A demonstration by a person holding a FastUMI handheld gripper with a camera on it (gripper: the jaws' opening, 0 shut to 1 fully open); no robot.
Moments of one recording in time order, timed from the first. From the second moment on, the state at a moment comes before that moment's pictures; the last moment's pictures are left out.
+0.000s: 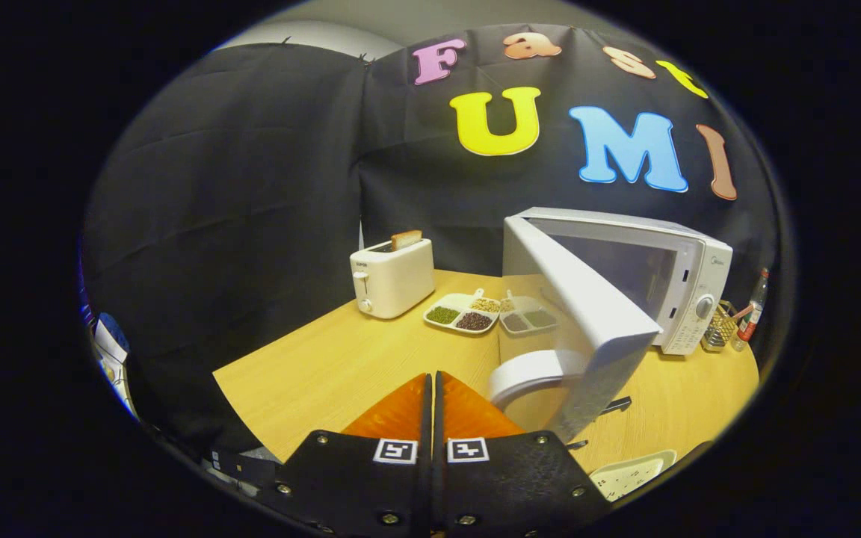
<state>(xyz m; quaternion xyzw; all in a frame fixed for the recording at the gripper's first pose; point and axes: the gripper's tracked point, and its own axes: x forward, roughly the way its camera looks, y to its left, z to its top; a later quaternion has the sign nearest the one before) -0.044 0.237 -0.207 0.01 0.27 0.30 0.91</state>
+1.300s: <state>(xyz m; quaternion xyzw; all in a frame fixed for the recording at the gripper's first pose) 0.130 0.088 -0.241 0.07 0.28 0.14 0.95</state>
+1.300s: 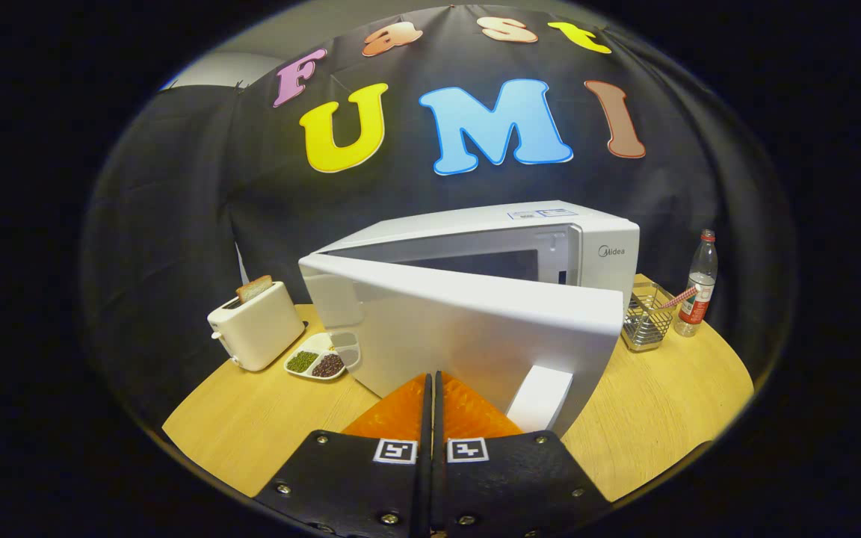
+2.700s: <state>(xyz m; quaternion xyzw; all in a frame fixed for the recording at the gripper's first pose) 0.236 0.056 -0.238 0.06 0.23 0.08 0.97</state>
